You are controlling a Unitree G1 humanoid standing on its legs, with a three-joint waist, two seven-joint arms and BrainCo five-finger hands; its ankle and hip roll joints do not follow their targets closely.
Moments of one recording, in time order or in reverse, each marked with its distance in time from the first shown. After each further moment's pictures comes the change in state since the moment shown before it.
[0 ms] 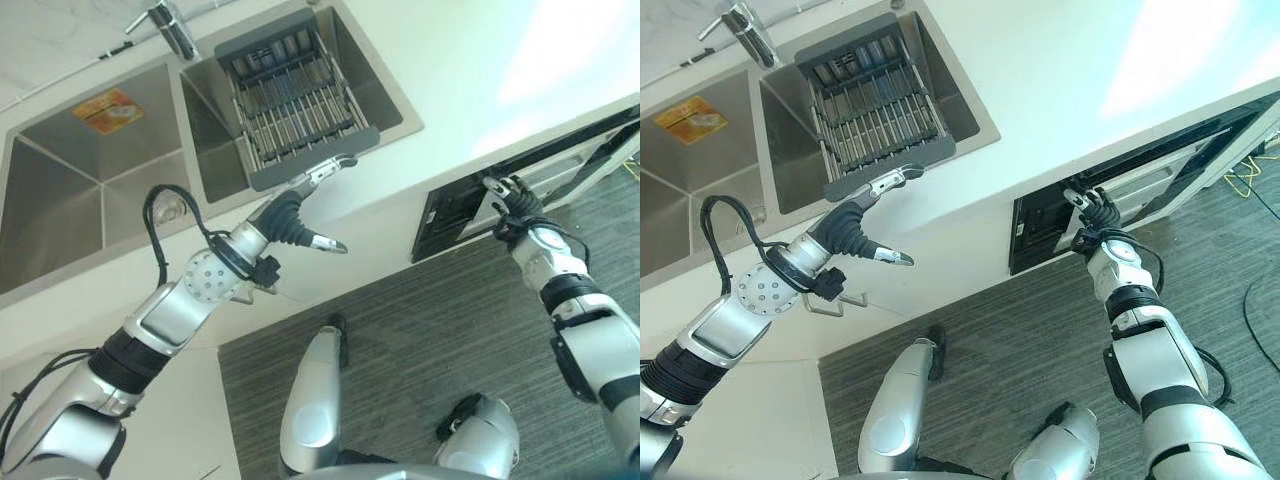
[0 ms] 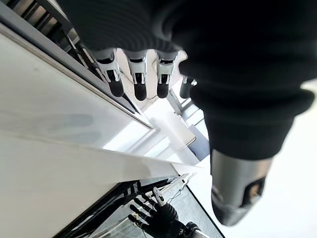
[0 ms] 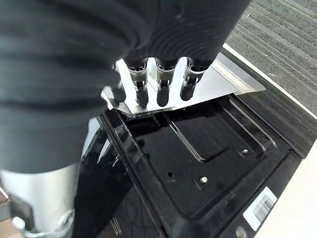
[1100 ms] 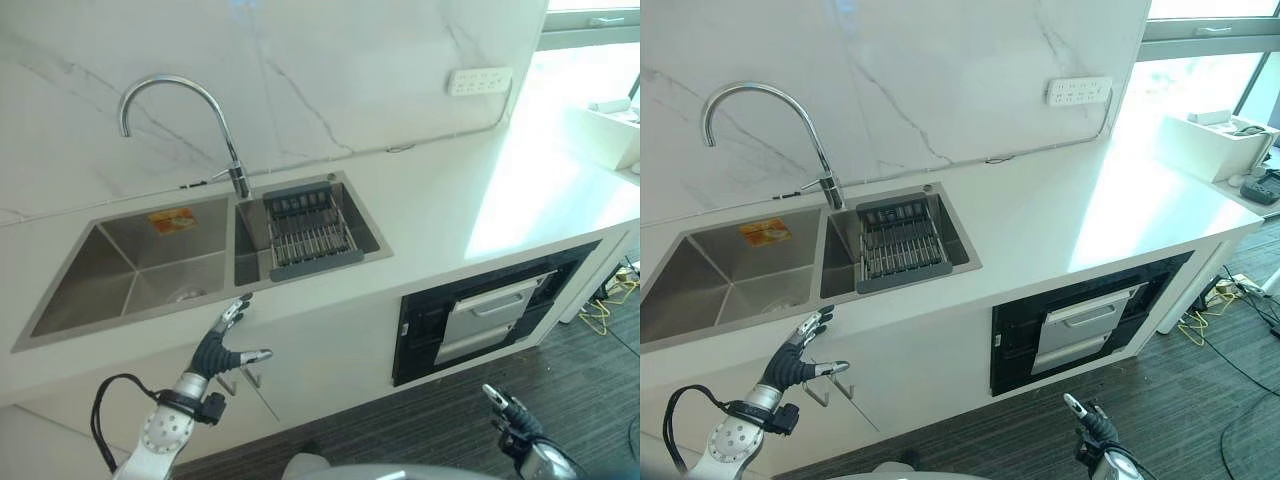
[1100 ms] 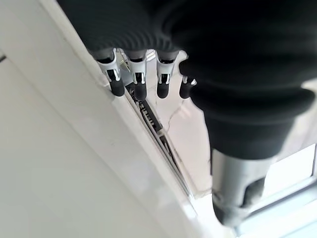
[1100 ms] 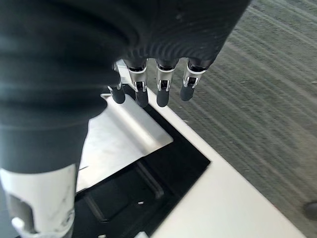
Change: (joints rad) left arm 0.736 -0.298 0.270 0.498 -0.005 -0.329 0.053; right arm 0.864 0.182 -0.158 0.060 -0.101 -0.072 0.130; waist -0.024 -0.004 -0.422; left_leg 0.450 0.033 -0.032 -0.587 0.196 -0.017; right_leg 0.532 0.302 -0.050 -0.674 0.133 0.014
